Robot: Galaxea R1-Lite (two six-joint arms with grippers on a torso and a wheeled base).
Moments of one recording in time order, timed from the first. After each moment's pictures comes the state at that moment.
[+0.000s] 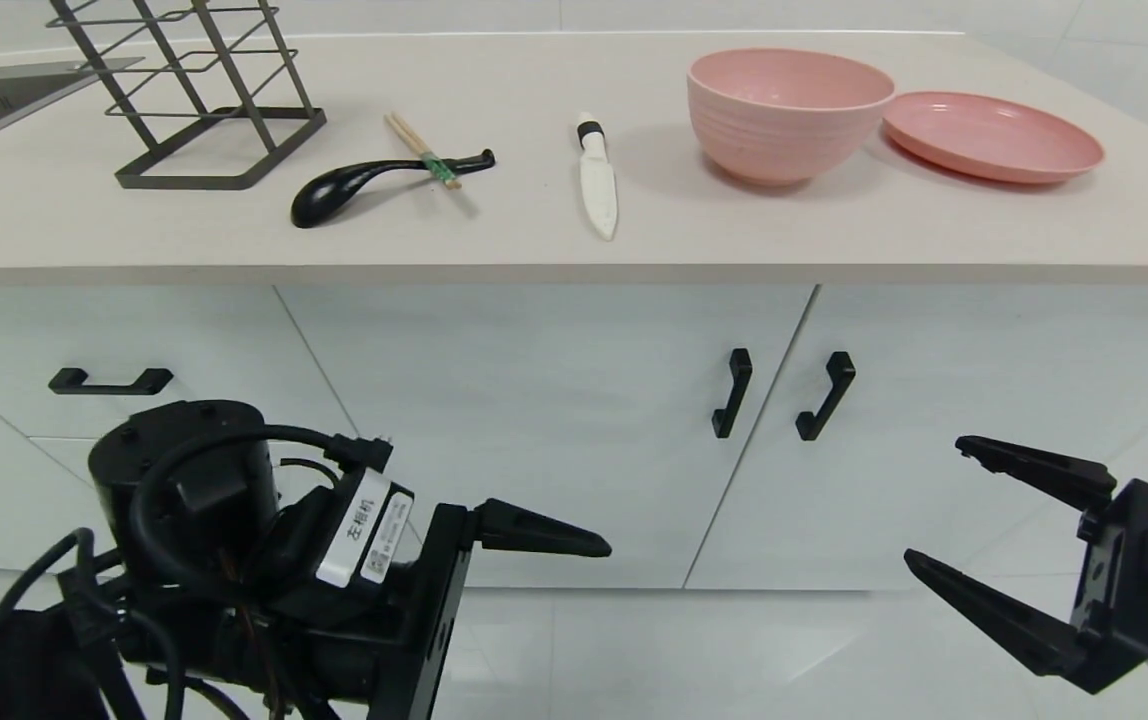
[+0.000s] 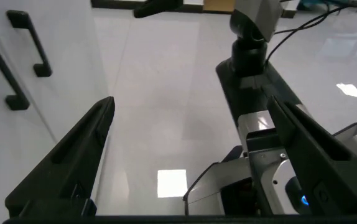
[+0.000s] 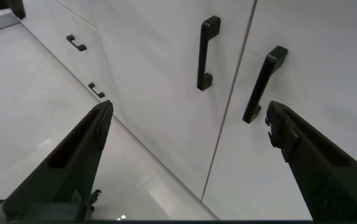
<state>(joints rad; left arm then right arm) -0.68 1.63 -0.40 -1.08 -0.98 0.31 0.24 1.37 0.00 -1.35 0.56 -0.17</state>
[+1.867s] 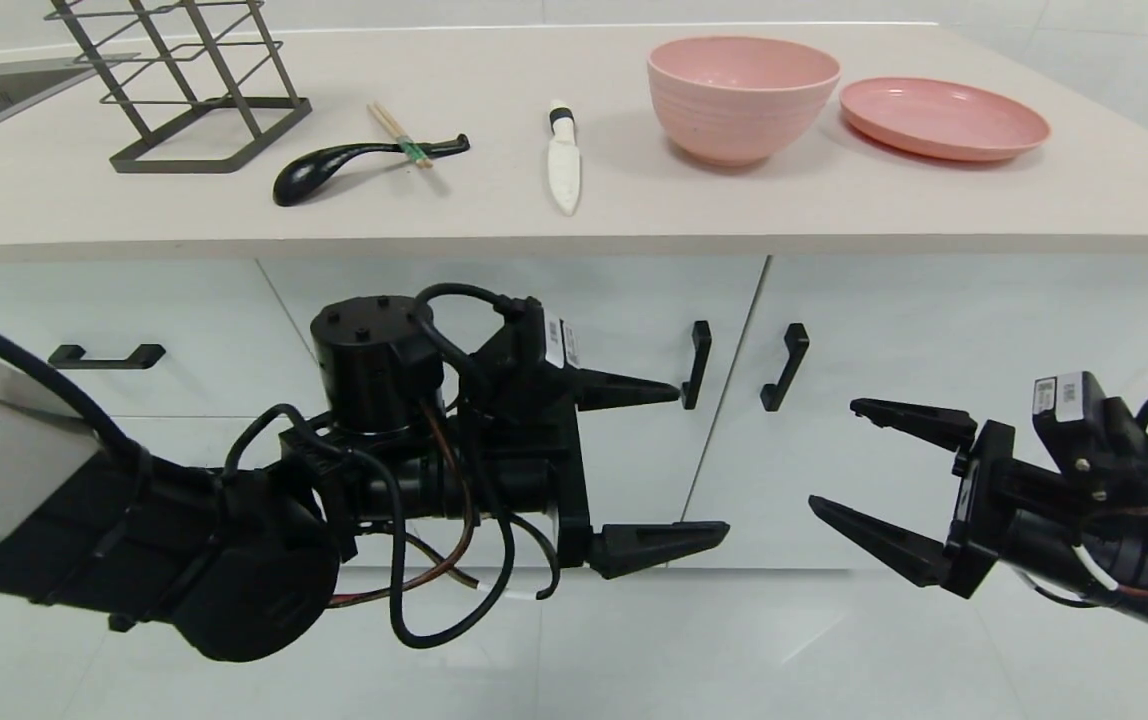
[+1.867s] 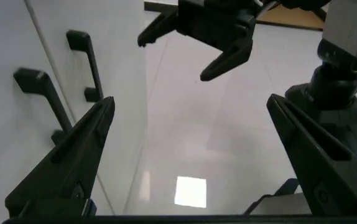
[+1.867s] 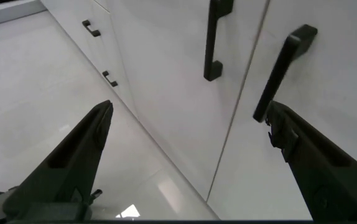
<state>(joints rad) -0.70 1.87 -0.83 -0.99 -0.79 0.25 0.25 1.67 -0.19 -1.41 0.66 -0.21</state>
